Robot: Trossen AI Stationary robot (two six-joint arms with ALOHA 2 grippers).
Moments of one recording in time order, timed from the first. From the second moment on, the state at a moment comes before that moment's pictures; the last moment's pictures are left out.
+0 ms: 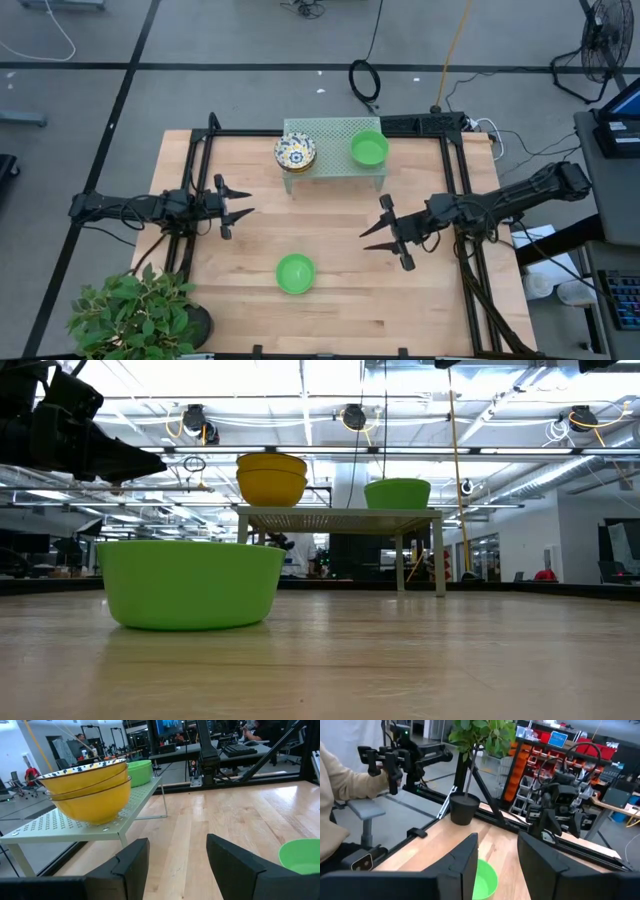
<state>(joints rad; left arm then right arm) -0.06 0.13 0.02 0.08 -0.26 0.15 0.25 1.05 0.64 0.37 -0.08 -0.22</state>
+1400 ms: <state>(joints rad) -0.33 1.09 0.50 -0.09 -0.01 -0.33 0.25 1.04 0.61 0.39 0.03 -0.14</state>
